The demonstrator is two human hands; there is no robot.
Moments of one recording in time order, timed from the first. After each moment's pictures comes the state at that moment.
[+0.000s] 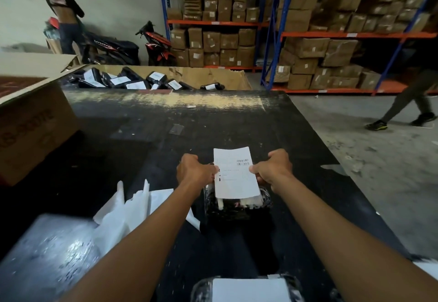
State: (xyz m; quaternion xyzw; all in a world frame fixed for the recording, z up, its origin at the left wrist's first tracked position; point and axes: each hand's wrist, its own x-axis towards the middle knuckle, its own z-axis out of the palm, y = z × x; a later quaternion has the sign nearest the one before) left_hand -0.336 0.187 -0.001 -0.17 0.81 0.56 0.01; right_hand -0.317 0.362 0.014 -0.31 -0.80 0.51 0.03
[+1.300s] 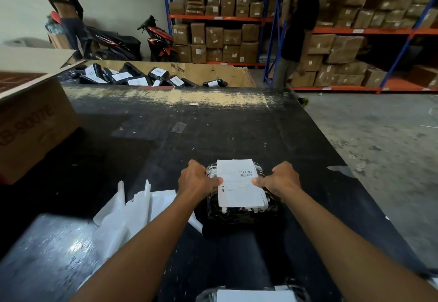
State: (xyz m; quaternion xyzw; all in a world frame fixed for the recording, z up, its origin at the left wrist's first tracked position) left_hand -0.338 0.177 -0.018 -0.10 0.92 0.38 0.06; right_hand -0.315 0.375 -0.009 -0.30 -0.87 0.39 -0.02
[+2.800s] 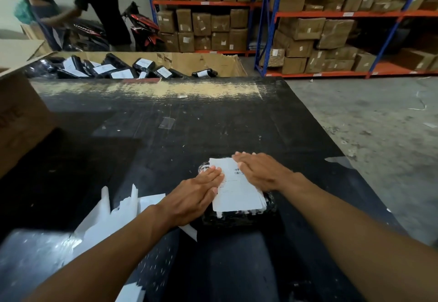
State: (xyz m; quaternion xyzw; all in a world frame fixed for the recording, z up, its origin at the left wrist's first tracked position) left_hand -0.344 0.147 -0.055 0.37 0.91 0.19 0.06; right_hand -0.351 0.382 -0.018 0.14 -0.98 0.13 -0.09
